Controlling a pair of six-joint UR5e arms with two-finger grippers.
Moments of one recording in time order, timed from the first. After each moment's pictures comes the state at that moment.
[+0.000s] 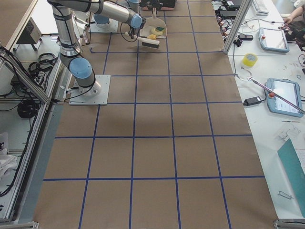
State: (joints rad) left arm -1.37 -1.64 -2.19 -0.82 1.78 1.83; right arm 2.27 -1.32 1.99 -2.26 -1.44 1.00
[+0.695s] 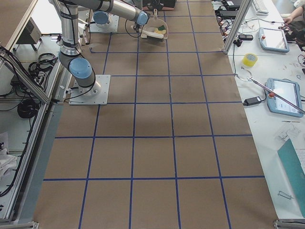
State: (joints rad) left arm -1.39 -1.66 -2.20 -0.74 1.80 1.80; right arm 2.34 -1.17 1.81 -2.34 -1.39 1.13
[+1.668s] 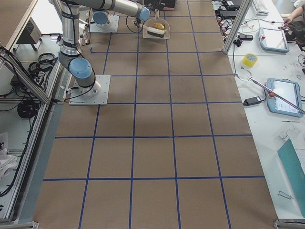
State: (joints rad) left arm -1.41 -1.67 -2.20 -0.70 1.81 1.80; right arm 2.34 -1.16 1.75 -2.29 -1.35 1.14
